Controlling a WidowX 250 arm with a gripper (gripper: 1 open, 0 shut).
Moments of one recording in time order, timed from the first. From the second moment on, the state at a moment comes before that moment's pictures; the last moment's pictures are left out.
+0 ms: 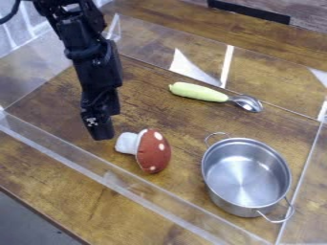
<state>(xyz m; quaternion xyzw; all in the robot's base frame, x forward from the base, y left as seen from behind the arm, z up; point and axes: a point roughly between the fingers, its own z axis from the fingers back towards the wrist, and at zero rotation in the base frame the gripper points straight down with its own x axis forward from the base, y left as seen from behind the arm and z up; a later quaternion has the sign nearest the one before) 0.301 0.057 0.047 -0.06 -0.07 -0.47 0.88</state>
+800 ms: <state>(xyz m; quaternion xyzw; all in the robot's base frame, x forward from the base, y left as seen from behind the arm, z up) 0.298 0.048 0.045 -0.07 -0.07 -0.42 0.90</state>
